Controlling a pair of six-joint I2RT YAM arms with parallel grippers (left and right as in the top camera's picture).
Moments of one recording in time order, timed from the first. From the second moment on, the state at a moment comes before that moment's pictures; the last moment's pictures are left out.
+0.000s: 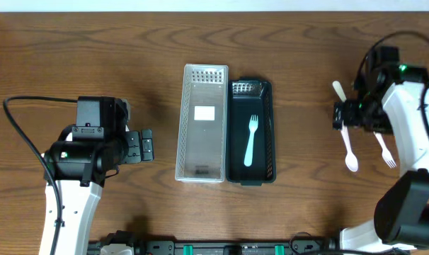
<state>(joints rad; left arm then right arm) -0.05 1.10 1.08 -1.14 0.01 -0.12 -0.14 1.70 1.35 -1.21 0.12 0.00</state>
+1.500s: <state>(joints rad) -0.05 1.10 1.08 -1.16 0.01 -0.12 -0.30 1.73 0.94 -0.67 -0.05 -0.25</state>
